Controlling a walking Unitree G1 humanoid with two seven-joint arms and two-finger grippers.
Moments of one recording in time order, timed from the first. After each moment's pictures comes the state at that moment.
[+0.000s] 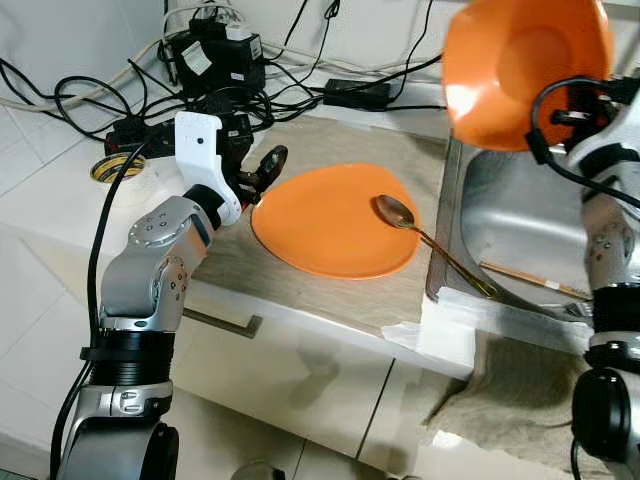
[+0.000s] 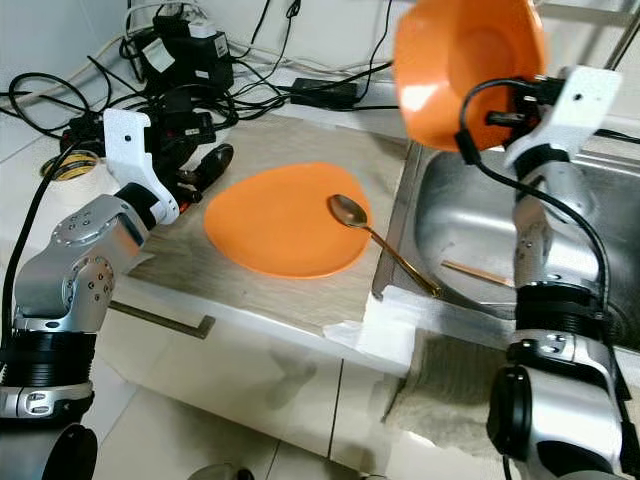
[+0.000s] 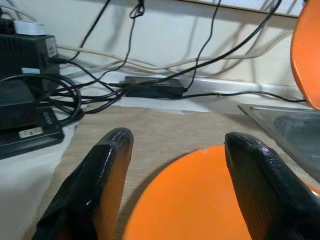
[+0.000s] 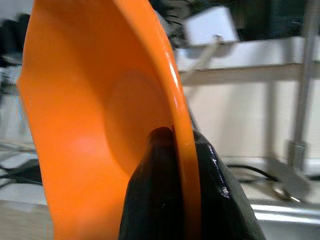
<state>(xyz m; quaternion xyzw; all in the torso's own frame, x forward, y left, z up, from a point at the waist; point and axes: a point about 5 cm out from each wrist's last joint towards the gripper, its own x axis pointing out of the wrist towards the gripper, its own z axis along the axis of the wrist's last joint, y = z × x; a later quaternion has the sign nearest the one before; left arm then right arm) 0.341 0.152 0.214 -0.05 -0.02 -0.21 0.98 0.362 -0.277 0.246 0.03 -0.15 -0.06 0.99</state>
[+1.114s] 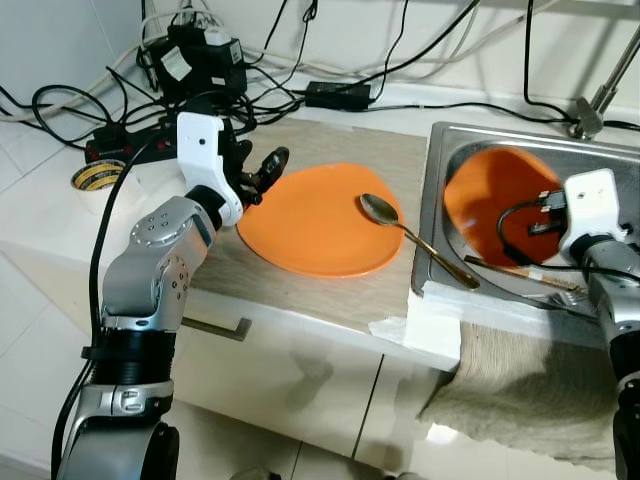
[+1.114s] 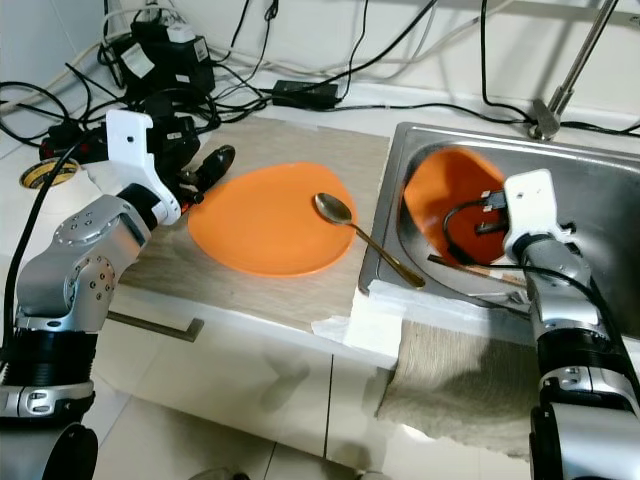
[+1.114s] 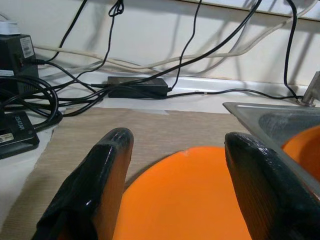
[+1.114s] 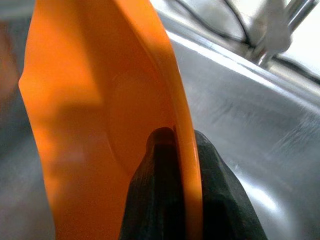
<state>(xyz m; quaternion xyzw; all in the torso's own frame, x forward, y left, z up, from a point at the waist) 0.342 0.152 0.213 -0.05 -0.02 -0.21 0.98 0.341 -0.300 0.133 -0.19 0.11 -0.04 0.97</state>
